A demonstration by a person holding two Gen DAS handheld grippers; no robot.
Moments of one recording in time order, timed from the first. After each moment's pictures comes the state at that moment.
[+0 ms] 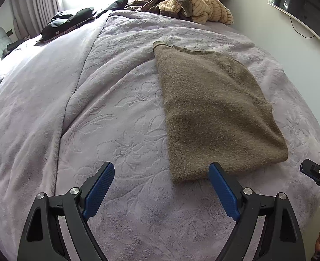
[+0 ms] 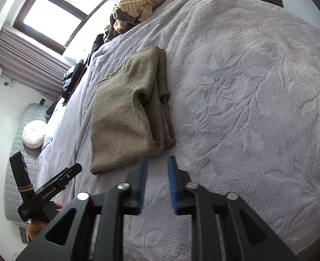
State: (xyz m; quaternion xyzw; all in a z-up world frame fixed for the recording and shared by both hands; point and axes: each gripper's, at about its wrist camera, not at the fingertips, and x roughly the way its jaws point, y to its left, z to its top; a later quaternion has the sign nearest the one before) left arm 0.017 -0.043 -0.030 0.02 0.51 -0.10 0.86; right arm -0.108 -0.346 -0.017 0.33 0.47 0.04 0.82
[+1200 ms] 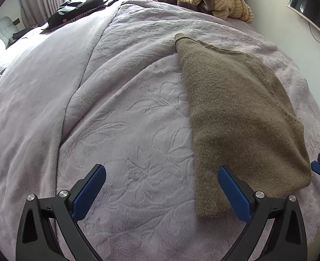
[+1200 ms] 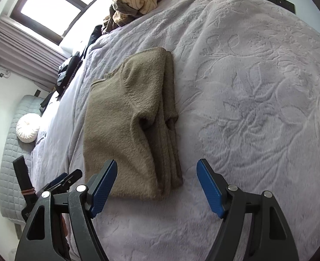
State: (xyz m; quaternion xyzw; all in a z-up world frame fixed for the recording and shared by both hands) left arm 0.070 -0.031 -0.059 0.00 0.53 -0.06 0.84; right arm -0.040 -0.348 -0.027 0.30 0.50 0.04 0.81
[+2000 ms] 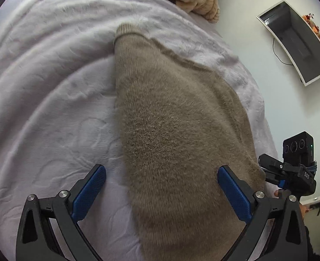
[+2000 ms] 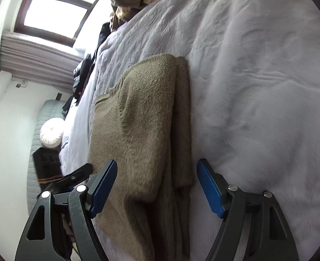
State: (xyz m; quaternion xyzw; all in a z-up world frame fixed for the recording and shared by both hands) left arm 0.181 -0.057 -0.099 -0.16 0.57 -0.28 0.76; right arm 0.065 -0.367 -0.076 0.38 0.51 0.16 0.76
